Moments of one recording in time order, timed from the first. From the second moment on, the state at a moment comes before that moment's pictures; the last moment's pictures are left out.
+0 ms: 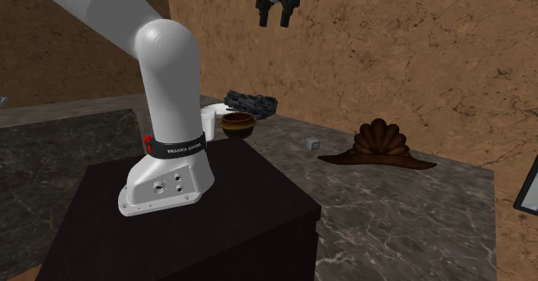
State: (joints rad) arm -0.02 -0.81 -0.02 -2.44 0.06 1.50 -0.16
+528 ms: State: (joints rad) arm -0.01 -0.72 0.02 -2.56 0.09 1.73 -0.09
